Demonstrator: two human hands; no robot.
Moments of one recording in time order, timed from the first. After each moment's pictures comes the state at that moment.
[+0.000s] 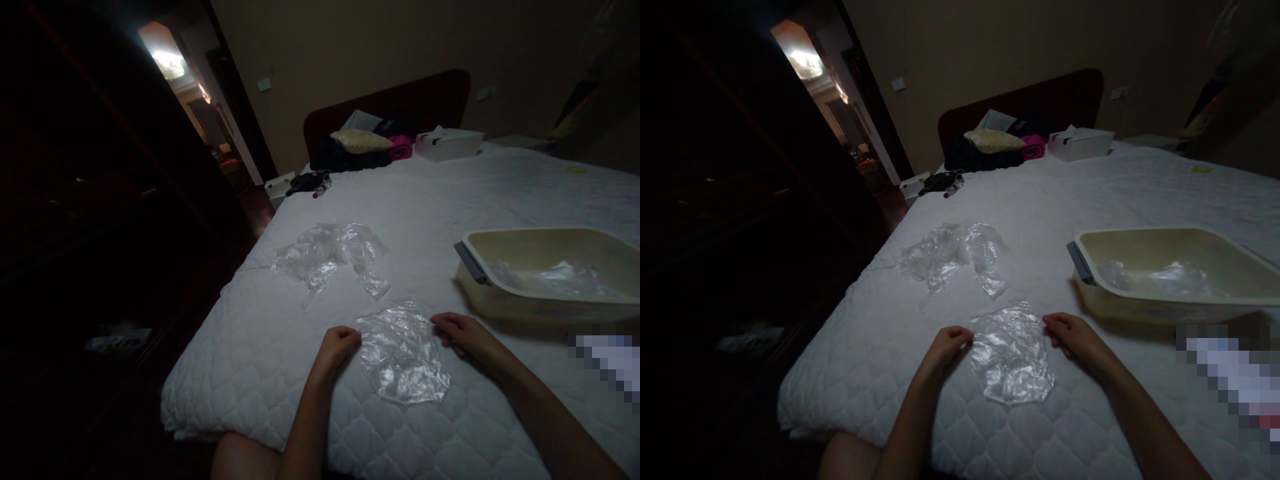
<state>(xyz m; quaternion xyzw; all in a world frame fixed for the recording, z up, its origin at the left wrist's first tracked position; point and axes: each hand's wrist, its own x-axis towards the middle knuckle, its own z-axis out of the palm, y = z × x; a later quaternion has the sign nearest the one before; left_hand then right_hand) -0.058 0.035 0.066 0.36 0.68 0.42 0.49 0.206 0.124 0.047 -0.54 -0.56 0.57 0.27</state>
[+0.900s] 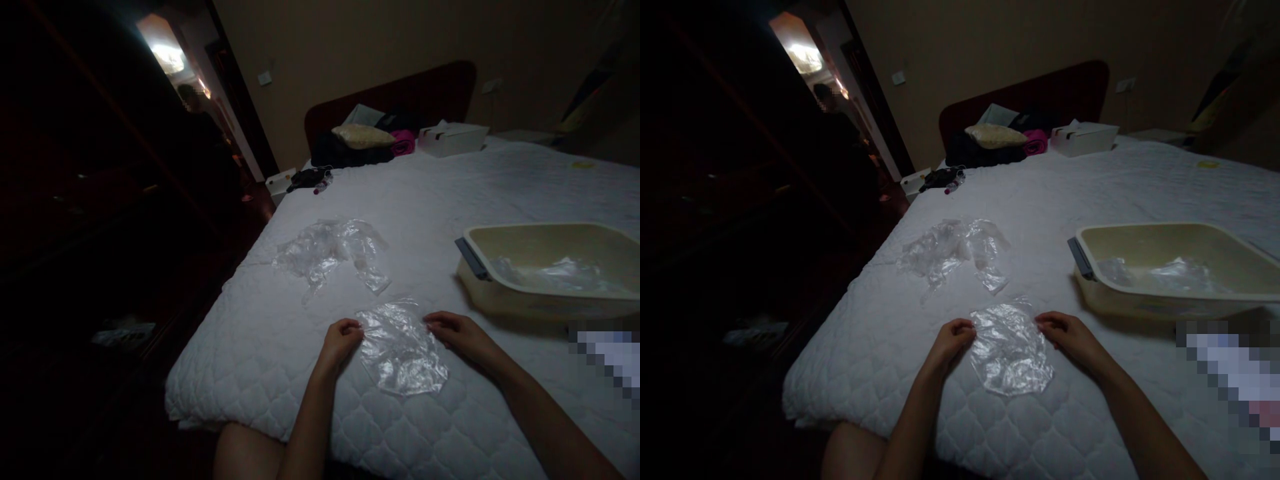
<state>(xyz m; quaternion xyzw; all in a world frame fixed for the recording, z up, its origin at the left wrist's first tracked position) -0.053 0.037 0.046 0.33 0.61 0.51 0.50 0.207 0.119 0.041 -0.48 -0.64 0.53 0.27</state>
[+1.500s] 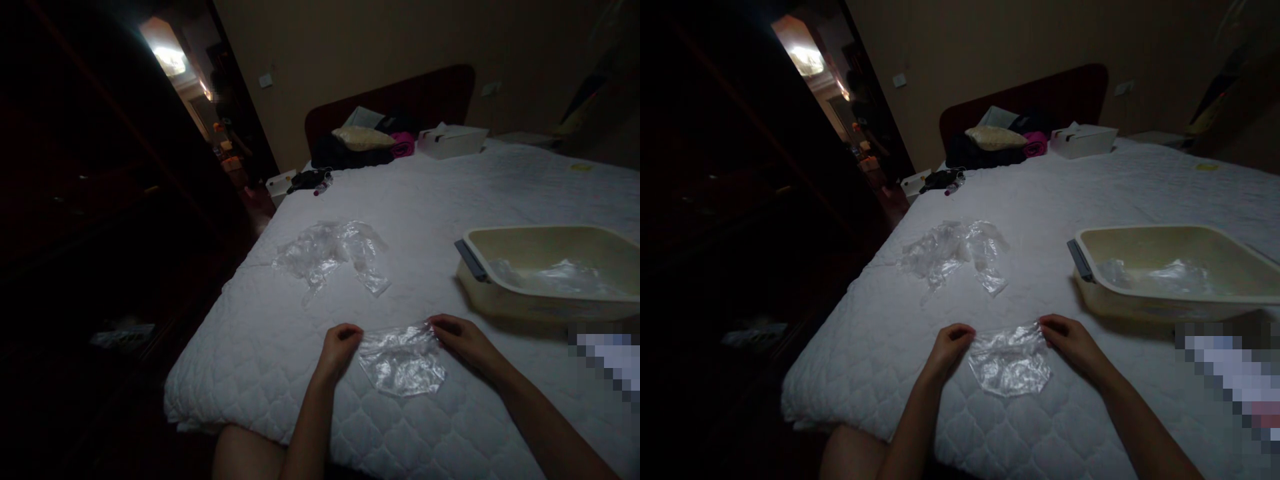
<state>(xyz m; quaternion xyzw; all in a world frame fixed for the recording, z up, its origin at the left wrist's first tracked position) -0.052 0.032 0.043 0.36 0.61 0.54 0.46 0.203 0.114 0.046 -0.49 -0.62 0.52 0.31</state>
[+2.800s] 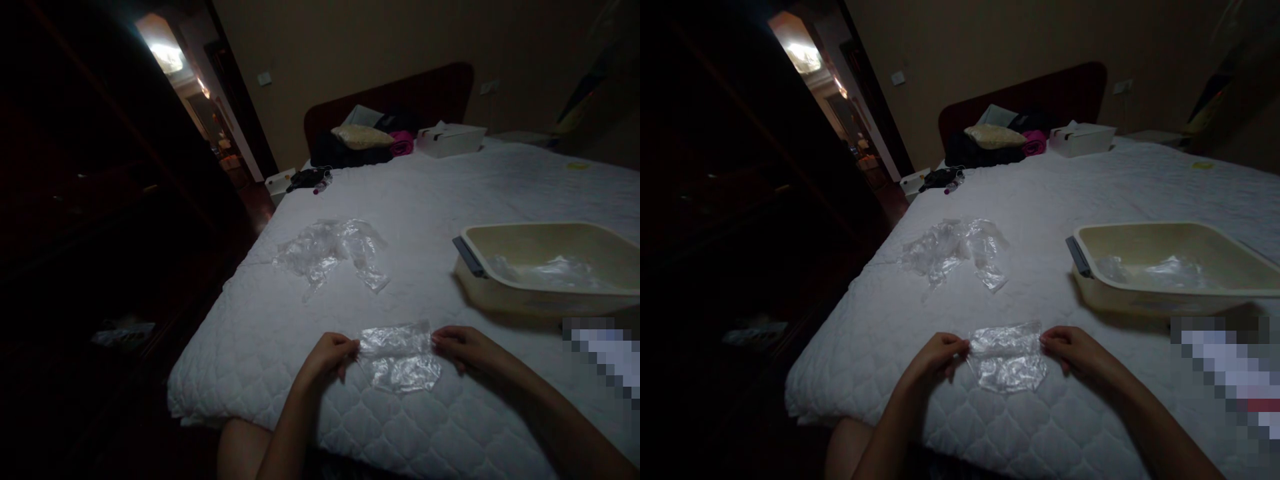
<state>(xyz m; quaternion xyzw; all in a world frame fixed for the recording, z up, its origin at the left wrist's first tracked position) -0.078 0.006 0.059 0.39 0.65 0.31 0.58 0.216 0.092 0.052 -0.50 -0.58 0.62 0.17</state>
